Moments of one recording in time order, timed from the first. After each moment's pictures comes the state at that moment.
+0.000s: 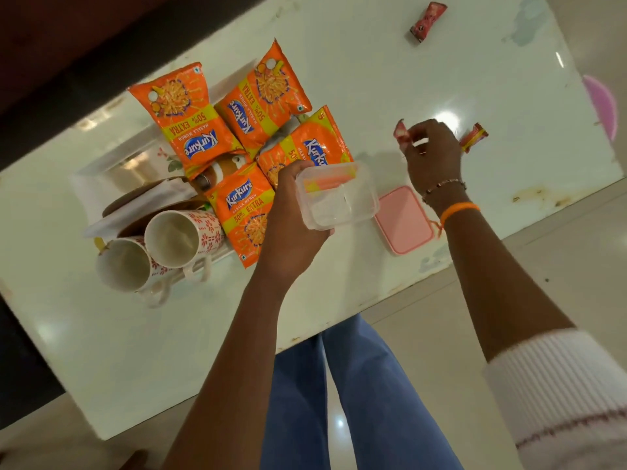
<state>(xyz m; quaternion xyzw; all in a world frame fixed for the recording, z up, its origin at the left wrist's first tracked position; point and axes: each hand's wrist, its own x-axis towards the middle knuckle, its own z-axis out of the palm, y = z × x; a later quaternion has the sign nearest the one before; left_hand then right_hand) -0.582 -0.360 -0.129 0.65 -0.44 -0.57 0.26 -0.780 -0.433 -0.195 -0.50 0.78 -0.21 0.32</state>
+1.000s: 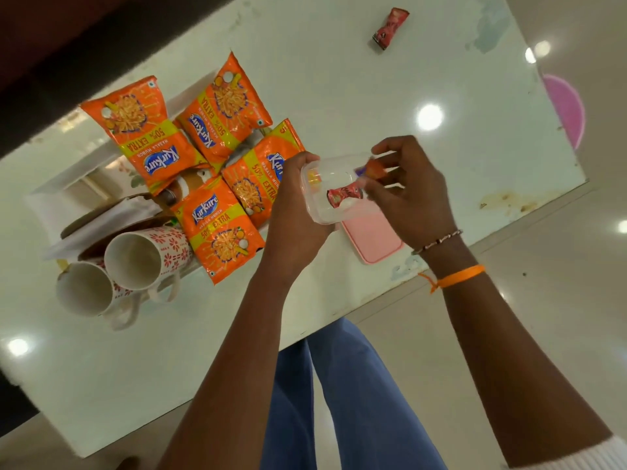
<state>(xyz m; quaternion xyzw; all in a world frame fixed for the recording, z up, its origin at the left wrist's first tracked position) -0.634 -0.390 -0.141 0.63 -0.46 -0.57 0.26 -0.783 -0.403 -0.122 -0.50 0.70 -0.25 0.44</state>
